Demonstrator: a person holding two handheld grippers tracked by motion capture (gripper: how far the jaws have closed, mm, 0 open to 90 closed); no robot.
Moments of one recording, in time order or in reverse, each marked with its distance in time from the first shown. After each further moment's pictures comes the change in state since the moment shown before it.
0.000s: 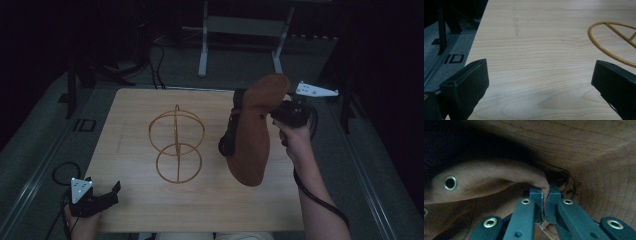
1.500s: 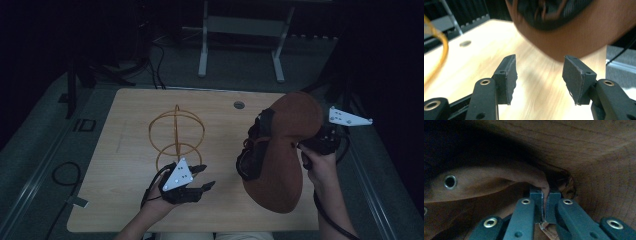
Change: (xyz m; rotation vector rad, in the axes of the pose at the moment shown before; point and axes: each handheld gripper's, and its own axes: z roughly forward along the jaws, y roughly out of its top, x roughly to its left) left arm -0.219 0.104 0.007 -0.085 -0.796 0.525; right arm 0.023 -0.033 -0.074 -0.064 0.033 -0.018
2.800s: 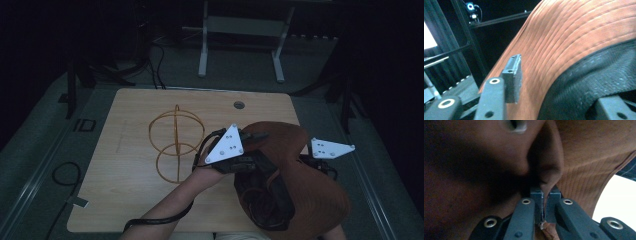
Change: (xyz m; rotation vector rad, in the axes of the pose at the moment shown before) left arm -0.014 0.137 0.054 -0.364 -0.153 0.188; right arm 0.048 -0.047 0.002 0.107 0.161 -0.028
